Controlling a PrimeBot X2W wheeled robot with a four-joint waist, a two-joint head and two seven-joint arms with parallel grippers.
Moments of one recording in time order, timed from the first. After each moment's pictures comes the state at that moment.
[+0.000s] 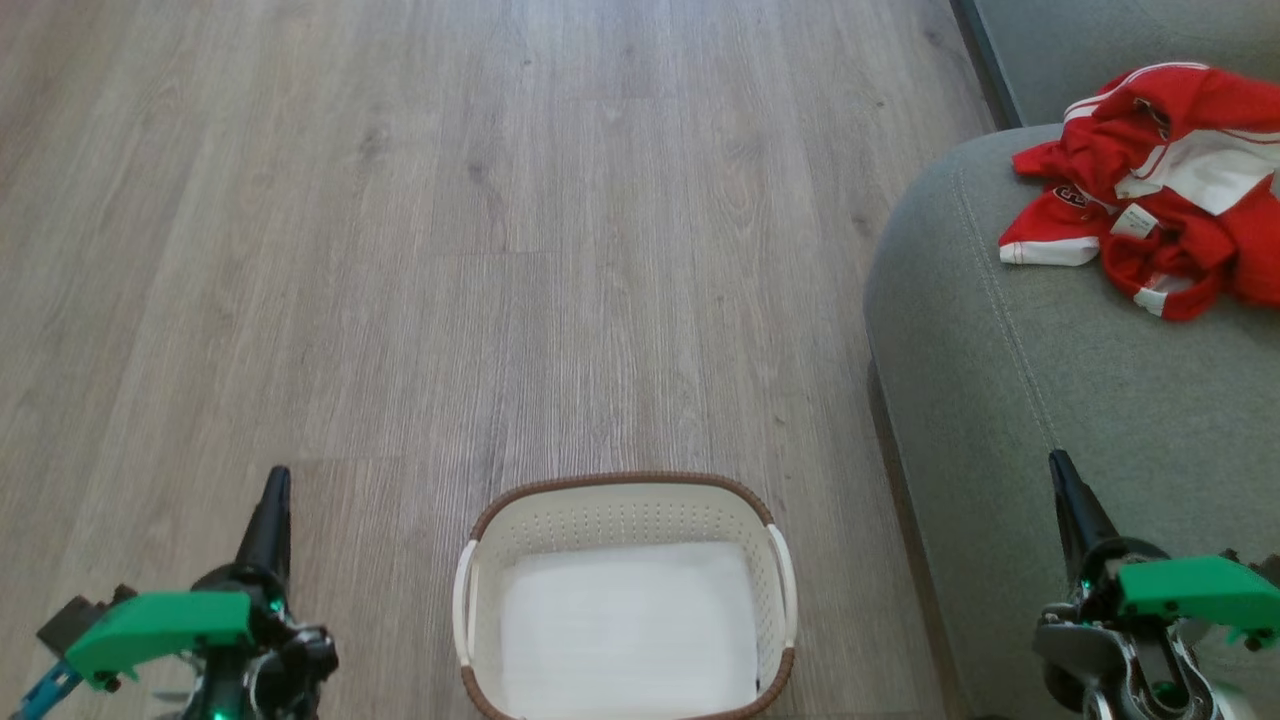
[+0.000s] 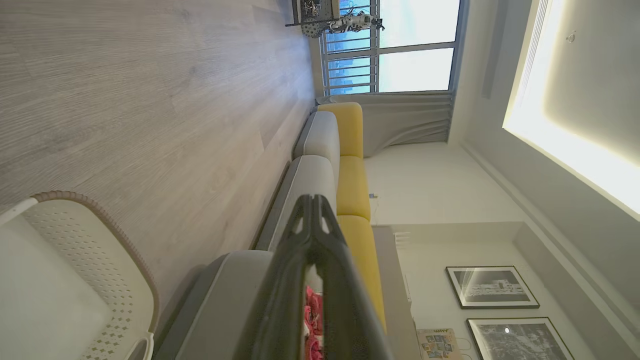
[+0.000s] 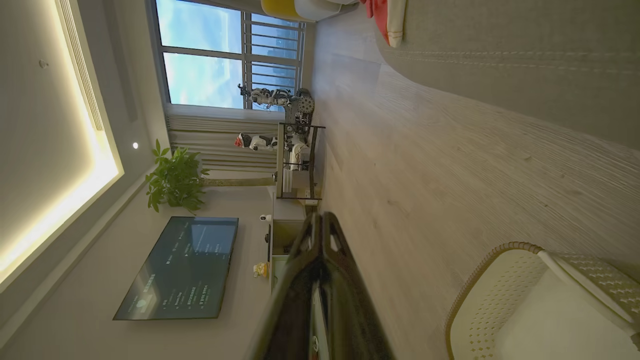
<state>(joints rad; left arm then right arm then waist) -0.03 0.06 0.04 0.27 -1.53 -0.10 0.07 -0.04 -0.05 -0.12 0.29 1.51 0.13 0.08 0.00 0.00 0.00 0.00</state>
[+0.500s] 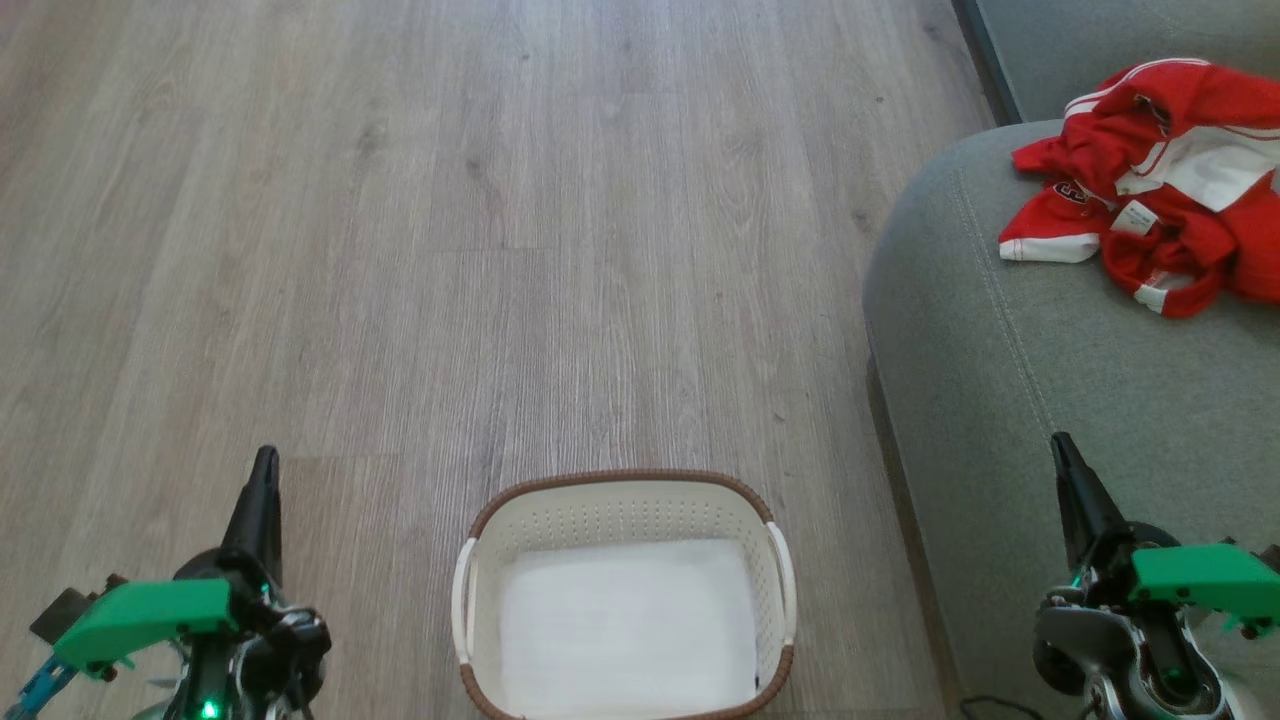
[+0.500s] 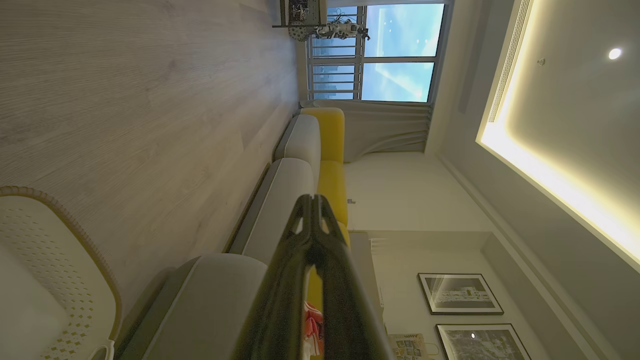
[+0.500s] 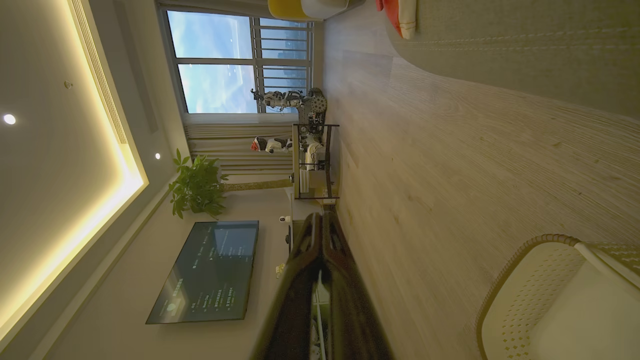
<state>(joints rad) -0.06 0.05 0.07 0.27 -1.62 -0.12 0.10 -0.06 -0.04 -0.13 0.28 1.60 0.13 0.11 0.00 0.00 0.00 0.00</state>
